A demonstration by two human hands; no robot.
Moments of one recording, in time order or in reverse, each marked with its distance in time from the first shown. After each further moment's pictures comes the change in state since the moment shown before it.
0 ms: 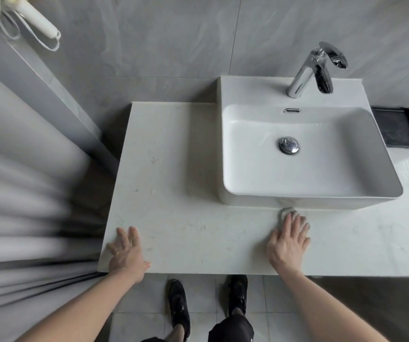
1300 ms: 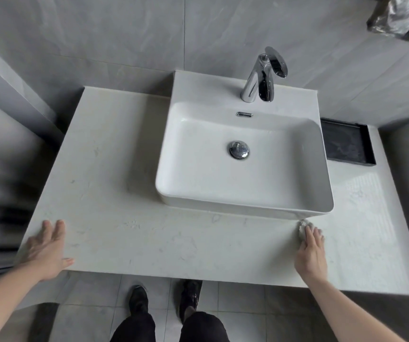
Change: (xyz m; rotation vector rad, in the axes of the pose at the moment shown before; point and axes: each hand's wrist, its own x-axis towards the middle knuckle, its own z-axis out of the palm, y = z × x) left_hand -0.002 0.007 -0.009 0.011 -0.048 -0.062; right_hand 0.126 0.200 -0.126 0.031 0.073 -0.042
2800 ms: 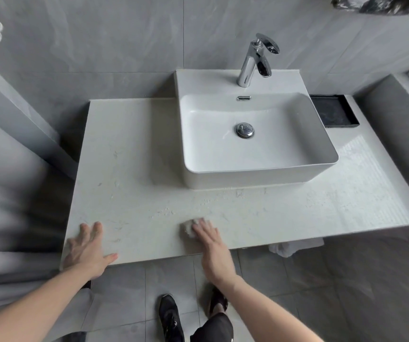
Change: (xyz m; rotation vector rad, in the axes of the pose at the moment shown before) left_hand 0.010 -0.034 0.021 0.022 0.259 0.196; right_hand -0.242 -0.232 0.146 0.263 -0.227 -0.541
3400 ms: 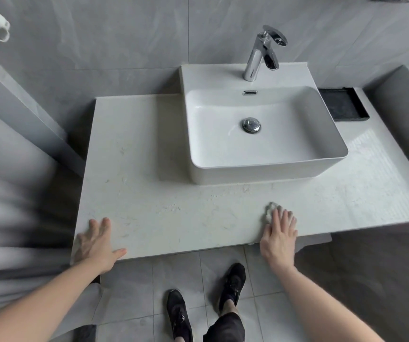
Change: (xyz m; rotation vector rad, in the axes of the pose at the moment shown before) left_hand 0.003 -0.001 0.004 -0.007 -0.006 -0.004; right_hand -0.010 0.102 -0.073 -0.280 0.225 0.570
